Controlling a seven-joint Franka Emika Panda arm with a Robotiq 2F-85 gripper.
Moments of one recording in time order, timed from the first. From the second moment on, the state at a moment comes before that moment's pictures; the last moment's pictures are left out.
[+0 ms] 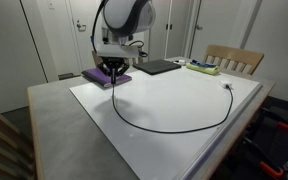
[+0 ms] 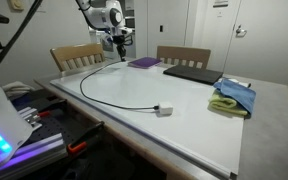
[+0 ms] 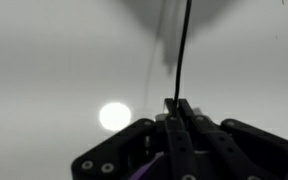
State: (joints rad) arm 0.36 0.77 0.03 -1.58 -0.09 2.50 0.86
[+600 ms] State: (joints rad) arm 0.36 0.77 0.10 -1.57 -0.07 2.52 0.67
